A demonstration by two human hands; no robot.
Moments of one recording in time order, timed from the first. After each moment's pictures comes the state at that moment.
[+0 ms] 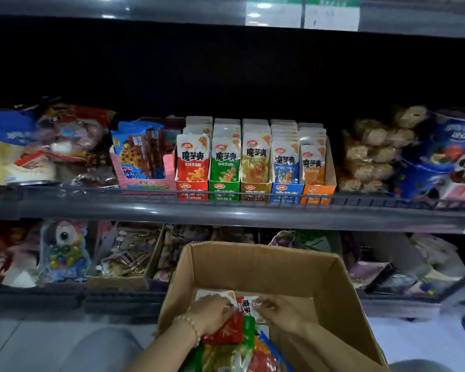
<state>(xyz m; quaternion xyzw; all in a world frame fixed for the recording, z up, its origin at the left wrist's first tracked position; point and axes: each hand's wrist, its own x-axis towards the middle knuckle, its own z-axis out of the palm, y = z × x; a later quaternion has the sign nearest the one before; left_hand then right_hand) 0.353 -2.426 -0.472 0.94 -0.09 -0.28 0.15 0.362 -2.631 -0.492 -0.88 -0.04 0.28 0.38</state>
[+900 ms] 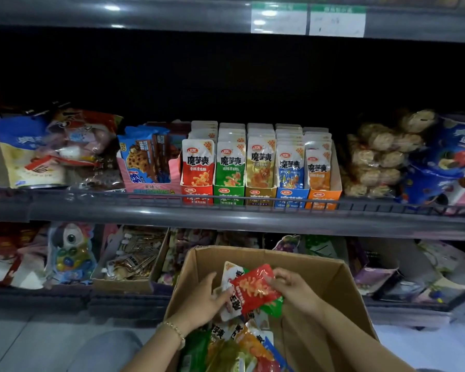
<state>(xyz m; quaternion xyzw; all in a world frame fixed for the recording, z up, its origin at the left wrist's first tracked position) 0.349 -2.405 -0.448 0.86 0.05 -0.20 0.47 0.382 -2.636 -0.430 -0.75 -0.02 0.25 0.61</state>
